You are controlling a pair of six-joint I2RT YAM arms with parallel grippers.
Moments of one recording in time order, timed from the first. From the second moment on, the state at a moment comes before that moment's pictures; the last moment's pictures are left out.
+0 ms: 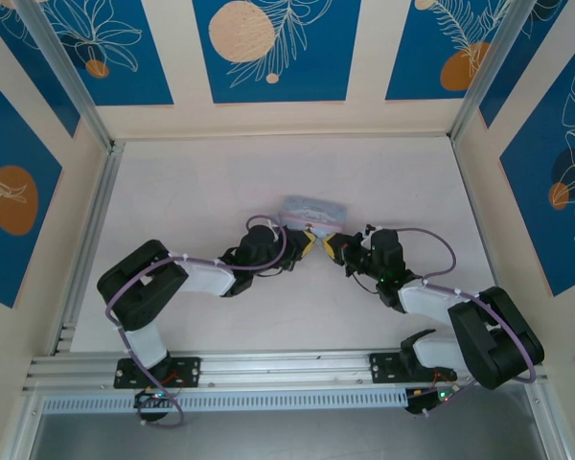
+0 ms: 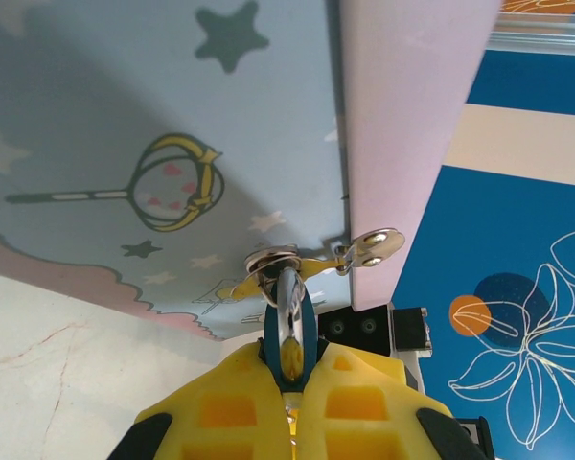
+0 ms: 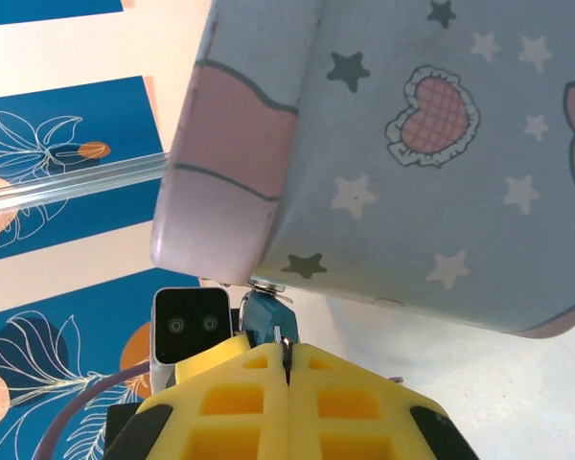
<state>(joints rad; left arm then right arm) -0.85 1.76 0.73 0.74 0.15 -1.60 0.41 1.26 0.30 0.60 -0.37 1.55</state>
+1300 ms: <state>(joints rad) -0.86 1.76 0.75 0.76 0.13 -1.61 0.40 1.16 0.30 0.49 -0.36 1.56</state>
